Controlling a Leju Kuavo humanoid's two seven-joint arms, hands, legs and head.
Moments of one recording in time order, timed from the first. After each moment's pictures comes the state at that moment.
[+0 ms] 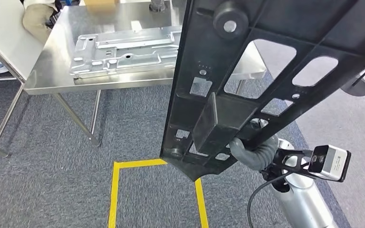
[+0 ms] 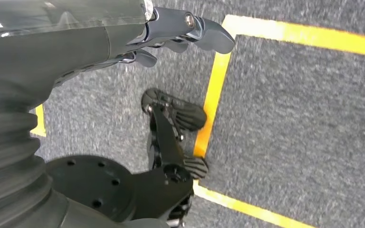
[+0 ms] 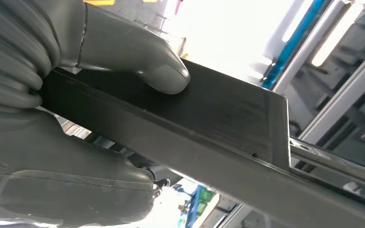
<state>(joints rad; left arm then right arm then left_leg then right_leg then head) -0.01 -0.01 0.28 -0.19 0.18 0.05 -0.26 -0.40 -0.18 0.40 -1.78 -0.23 0.42 -0.58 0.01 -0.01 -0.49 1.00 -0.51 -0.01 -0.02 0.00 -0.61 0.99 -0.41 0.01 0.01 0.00</state>
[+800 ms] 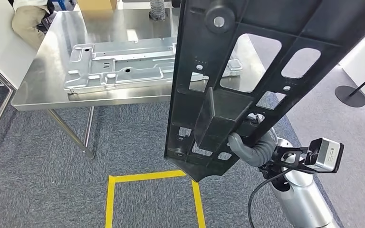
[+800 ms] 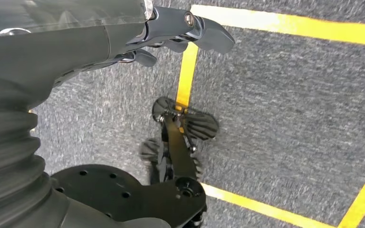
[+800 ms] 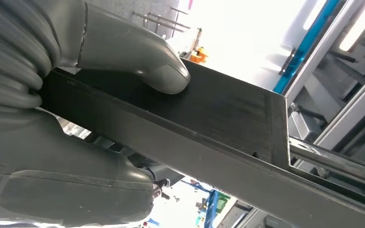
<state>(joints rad) -0.01 -0.01 0.28 -0.19 0.17 0.05 -0.26 -0.40 -0.20 0.39 -1.76 -0.26 0.40 -0.56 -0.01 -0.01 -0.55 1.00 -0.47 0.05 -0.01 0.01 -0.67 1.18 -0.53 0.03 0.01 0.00</state>
